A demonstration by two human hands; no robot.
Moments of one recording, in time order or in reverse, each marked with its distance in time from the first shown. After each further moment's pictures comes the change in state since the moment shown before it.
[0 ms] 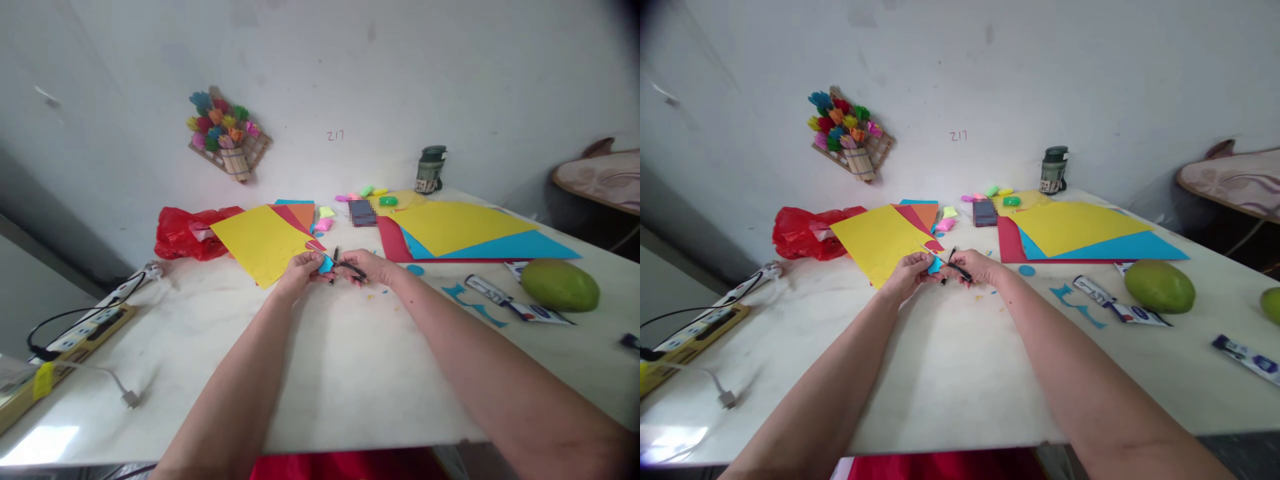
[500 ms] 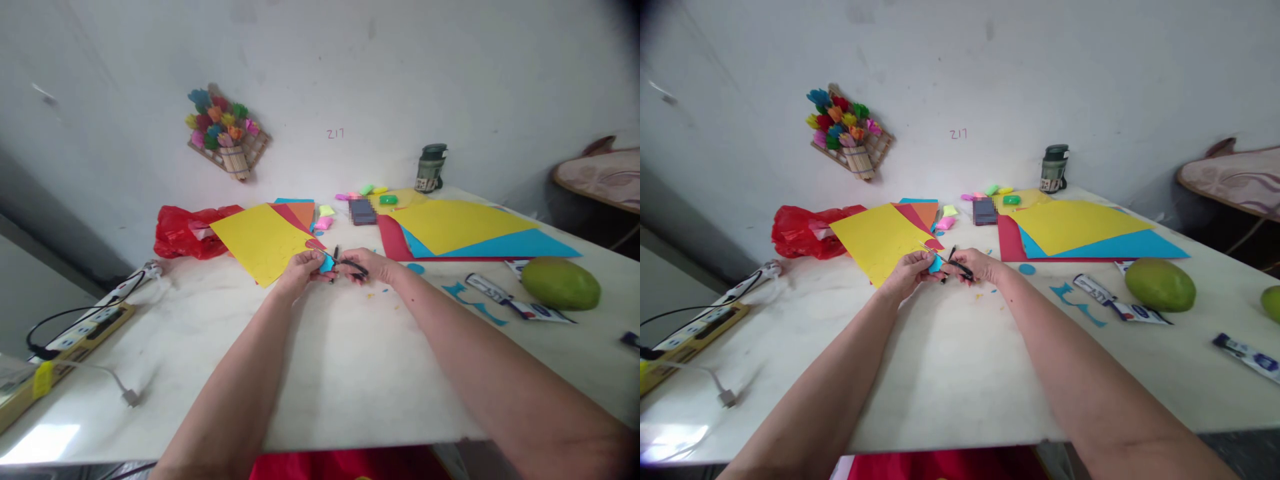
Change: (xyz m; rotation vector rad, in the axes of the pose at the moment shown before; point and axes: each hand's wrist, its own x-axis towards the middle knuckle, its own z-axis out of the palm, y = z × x) left_hand 0.000 -0.001 -0.001 0.012 -0.039 0.004; right_hand 0.001 0.003 -0.004 -0.013 -0.037 -0.005
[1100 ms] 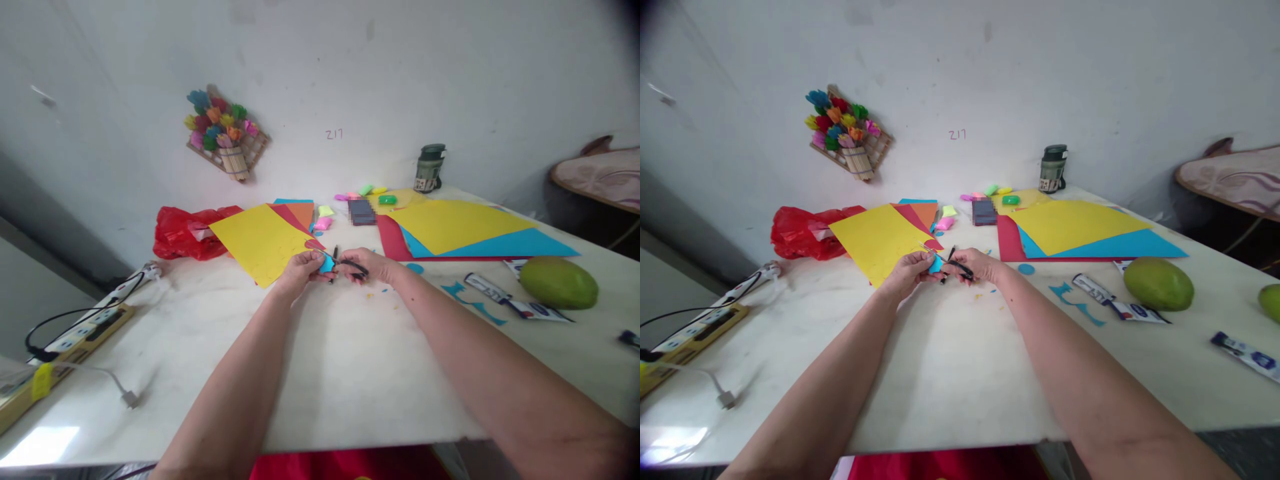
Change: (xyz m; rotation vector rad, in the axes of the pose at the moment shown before) left_hand 0.000 0.001 -0.001 0.027 0.002 -0.008; right_hand -0.003 -0.003 0.000 0.015 0.007 0.003
